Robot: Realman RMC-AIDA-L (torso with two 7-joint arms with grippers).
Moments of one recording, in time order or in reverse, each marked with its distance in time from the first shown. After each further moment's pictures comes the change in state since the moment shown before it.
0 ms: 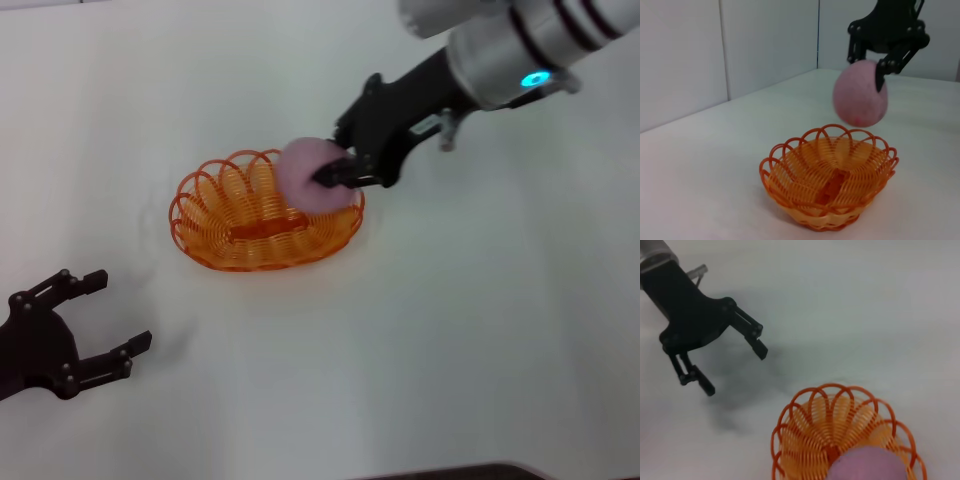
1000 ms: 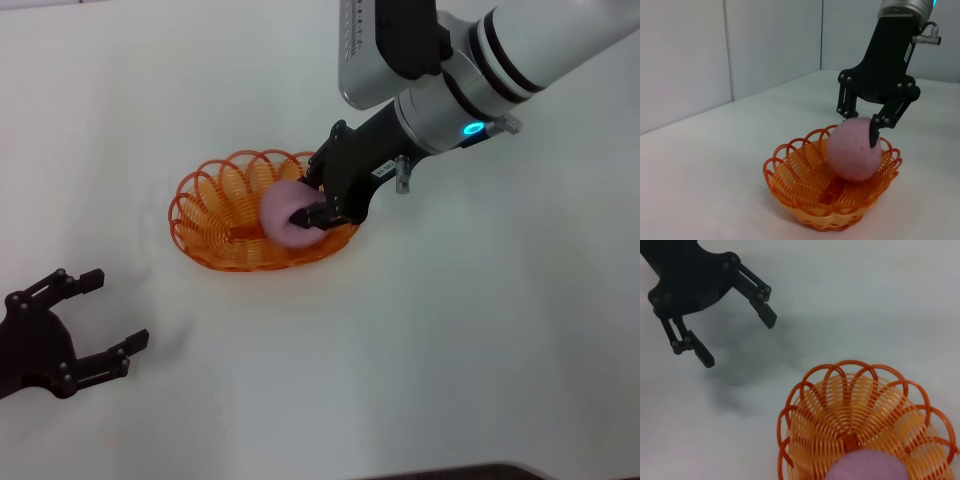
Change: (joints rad) left arm 0.002 0.000 -0.012 -0.001 0.000 0.001 0.000; right arm 0.070 0.003 -0.125 0.257 0.055 0.192 -0.089
